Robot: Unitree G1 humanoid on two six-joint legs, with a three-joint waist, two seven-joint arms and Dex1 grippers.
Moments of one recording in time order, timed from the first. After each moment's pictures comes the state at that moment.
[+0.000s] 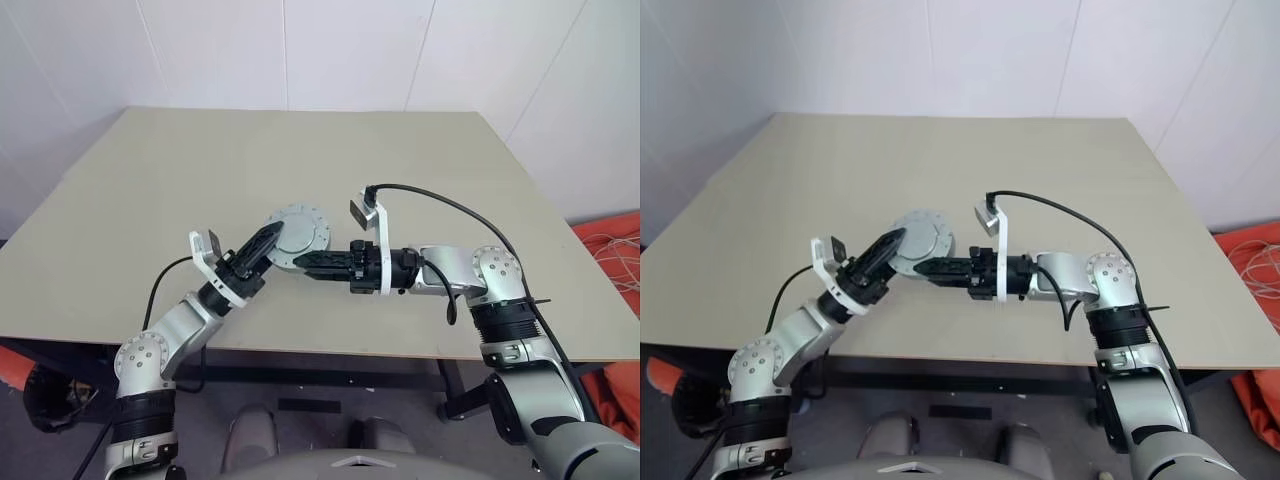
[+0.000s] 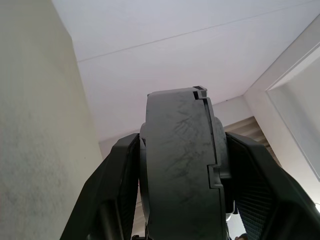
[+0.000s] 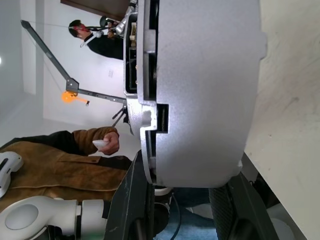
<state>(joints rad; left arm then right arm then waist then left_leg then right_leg) -0.13 0.15 0.27 -0.06 -1.62 0.95 -0.30 -0.58 -0.37 0.07 0.18 1.92 1.36 -0.14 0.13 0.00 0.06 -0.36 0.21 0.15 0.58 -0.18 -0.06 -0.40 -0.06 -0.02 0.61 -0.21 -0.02</state>
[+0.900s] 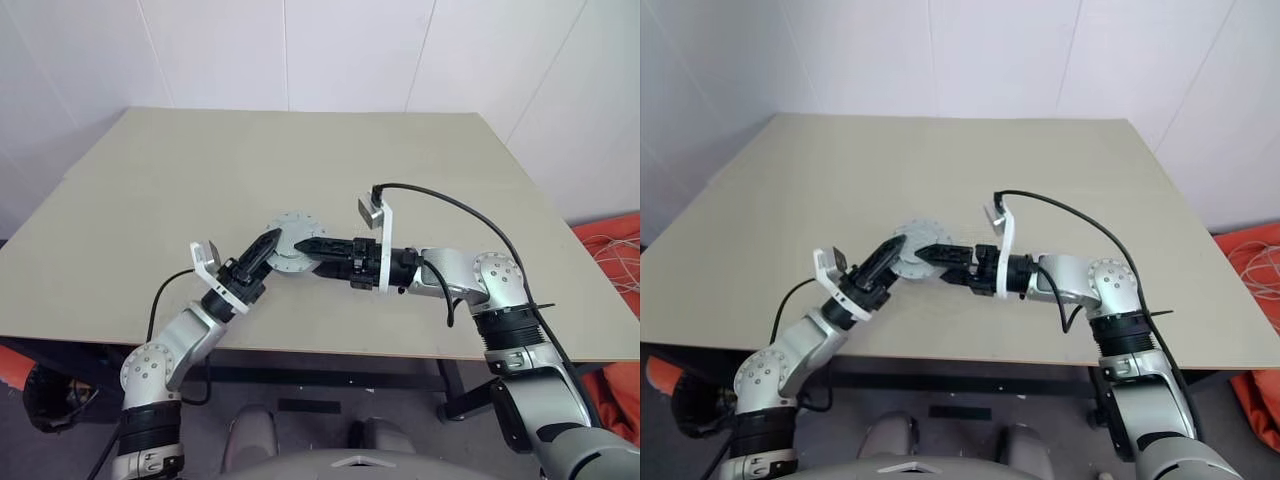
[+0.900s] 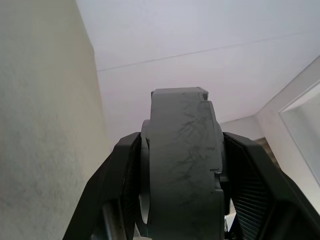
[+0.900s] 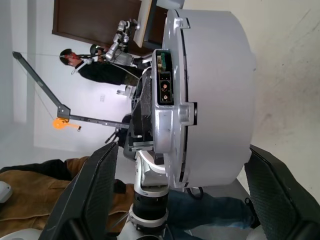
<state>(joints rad) -0.08 0.09 0.27 -0.06 -1.60 0.88 -0.23 -0.54 -0.40 0.09 0.15 1.93 1.22 -0.18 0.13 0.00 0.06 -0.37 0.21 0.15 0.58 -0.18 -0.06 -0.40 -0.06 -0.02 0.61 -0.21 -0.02</state>
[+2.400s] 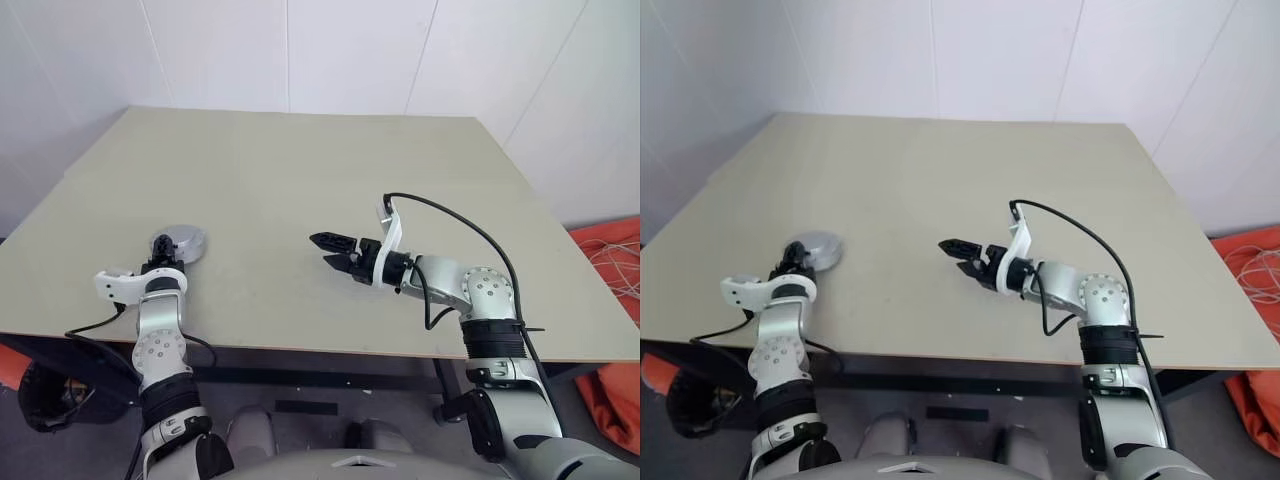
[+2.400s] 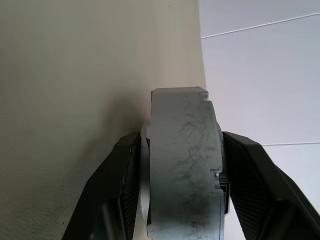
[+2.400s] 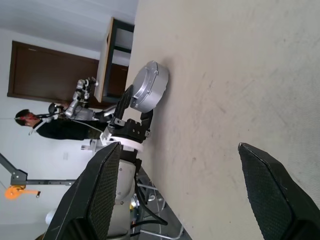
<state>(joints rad) -0.27 -0.07 0.60 0.09 -1.15 0.18 0.23 -0.49 -0.23 -0.12 0.20 1.54 1.17 -0.17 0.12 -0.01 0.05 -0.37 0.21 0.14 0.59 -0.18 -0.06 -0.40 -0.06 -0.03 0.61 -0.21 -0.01</state>
